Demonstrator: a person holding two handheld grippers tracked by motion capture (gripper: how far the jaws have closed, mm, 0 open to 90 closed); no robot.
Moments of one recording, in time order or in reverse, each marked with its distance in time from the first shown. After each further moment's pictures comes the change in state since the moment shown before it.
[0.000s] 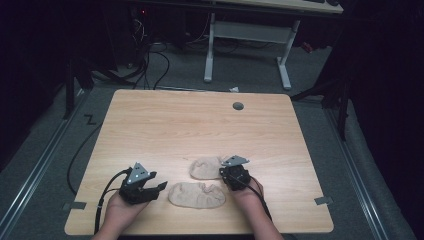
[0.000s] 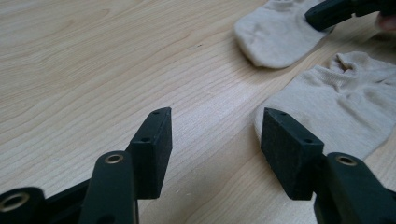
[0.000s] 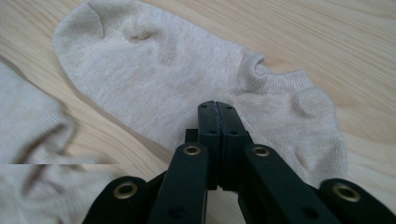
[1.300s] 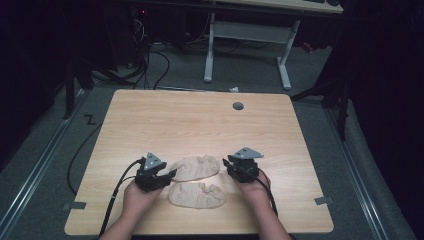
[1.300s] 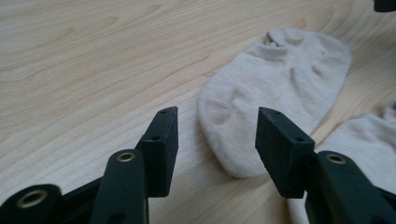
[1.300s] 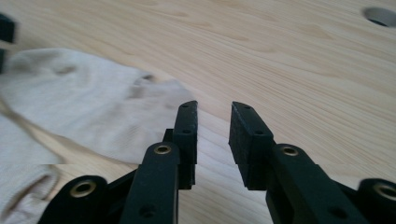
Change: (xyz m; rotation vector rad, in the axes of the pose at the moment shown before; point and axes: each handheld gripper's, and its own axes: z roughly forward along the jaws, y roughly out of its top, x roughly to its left) left arm 0.003 0.019 0.045 -0.008 0.051 -0.090; right arm -0.036 0.004 -0.024 -0.170 -0.002 0.071
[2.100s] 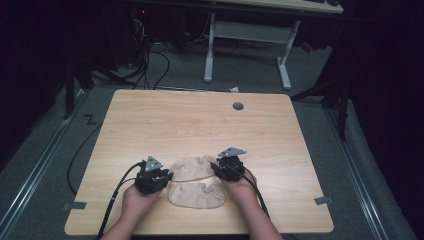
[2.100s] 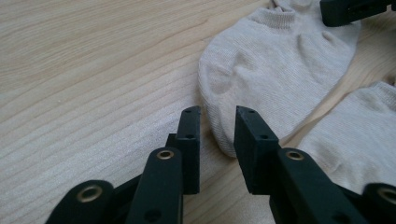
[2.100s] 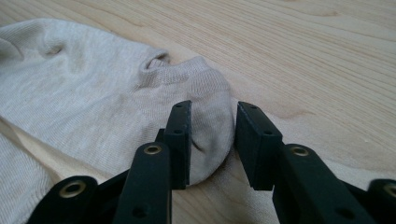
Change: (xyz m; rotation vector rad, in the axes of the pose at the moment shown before) left arm 0.003 -0.011 0.008 0.086 -0.008 -0.007; right arm 0.025 0.001 0.048 0.115 0.062 0.002
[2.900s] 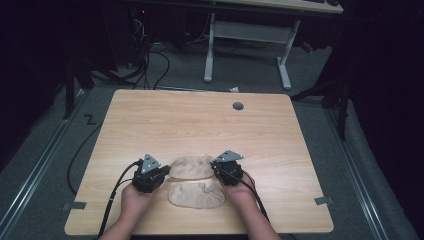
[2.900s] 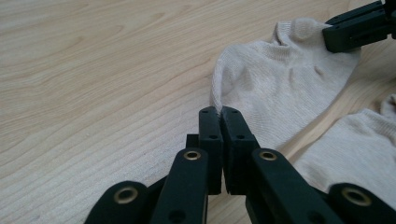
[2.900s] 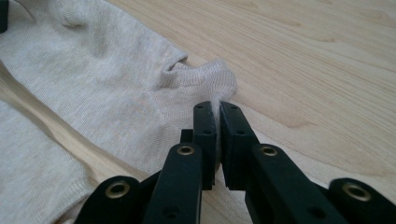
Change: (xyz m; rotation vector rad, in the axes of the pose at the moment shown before) left arm -0.004 0.007 -0.017 -0.118 0.033 0.048; right arm 0.018 0.001 -0.016 -0.047 -0.036 -0.086
